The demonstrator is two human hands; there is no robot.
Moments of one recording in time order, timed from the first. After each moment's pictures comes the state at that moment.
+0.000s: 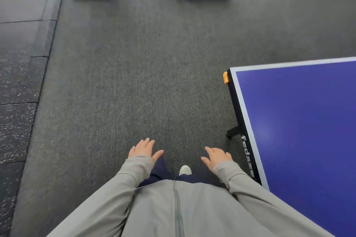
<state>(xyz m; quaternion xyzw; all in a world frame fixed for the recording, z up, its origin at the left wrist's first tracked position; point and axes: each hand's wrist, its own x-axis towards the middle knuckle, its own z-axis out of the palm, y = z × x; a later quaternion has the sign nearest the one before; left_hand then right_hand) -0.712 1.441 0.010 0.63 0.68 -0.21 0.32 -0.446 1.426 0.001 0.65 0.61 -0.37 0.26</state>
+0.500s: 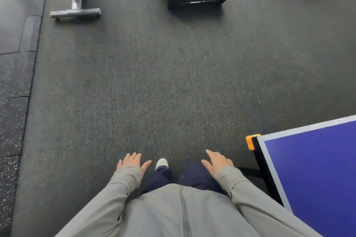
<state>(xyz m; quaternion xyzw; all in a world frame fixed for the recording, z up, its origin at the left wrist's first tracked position) -0.813 1.753 -0.015 0.60 0.68 -0.28 0.32 -0.518 1.722 0.004 0.70 0.56 -0.39 0.22</state>
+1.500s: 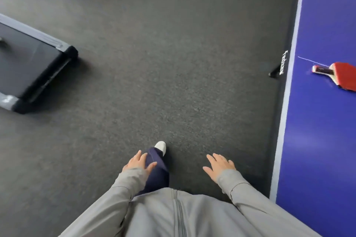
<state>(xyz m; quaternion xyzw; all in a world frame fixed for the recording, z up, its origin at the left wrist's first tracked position) -0.391 2.241 -0.010 0.85 0.34 -0.32 0.23 -0.251 1.987 0.001 0.87 0.21 -0.43 0.07</state>
